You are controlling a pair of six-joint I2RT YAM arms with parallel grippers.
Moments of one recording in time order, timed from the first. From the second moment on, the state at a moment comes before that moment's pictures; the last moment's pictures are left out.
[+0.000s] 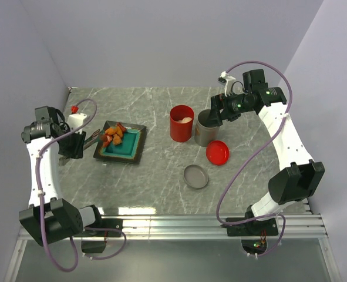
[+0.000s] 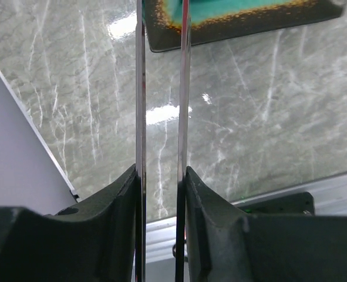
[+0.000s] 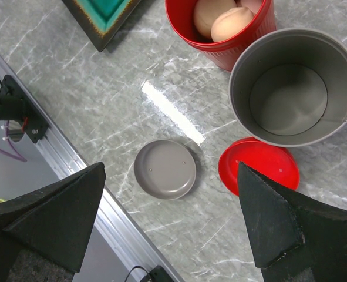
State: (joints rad) left arm 0.34 1.21 1.23 -1.17 0.25 0.61; right arm 0.16 1.58 1.68 -1.06 -0.68 -0.18
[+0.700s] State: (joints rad) left arm -0.18 1.53 1.87 -1.16 0.51 0.34; right arm 0.14 1.58 1.68 -1.05 -0.63 -0.16
